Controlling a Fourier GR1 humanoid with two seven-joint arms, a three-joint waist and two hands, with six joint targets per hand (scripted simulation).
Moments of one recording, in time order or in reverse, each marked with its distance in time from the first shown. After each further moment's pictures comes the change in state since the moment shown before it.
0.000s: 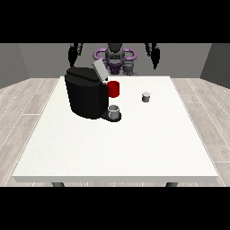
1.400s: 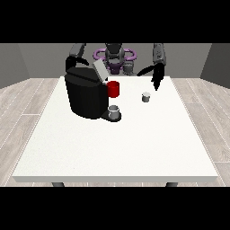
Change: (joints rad) left arm -0.249 0.247 0.044 0.308 -0.226 -0.096 -0.084; right arm -0.080 0.063 -0.028 0.049 -0.074 0.050 -0.189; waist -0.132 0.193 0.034
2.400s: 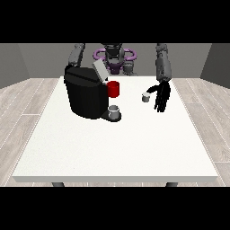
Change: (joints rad) left arm -0.293 0.160 0.013 0.477 -0.244 -0.012 -0.082; right arm -0.152 0.001 -0.006 0.069 0.047 -0.044 -0.001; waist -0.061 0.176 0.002
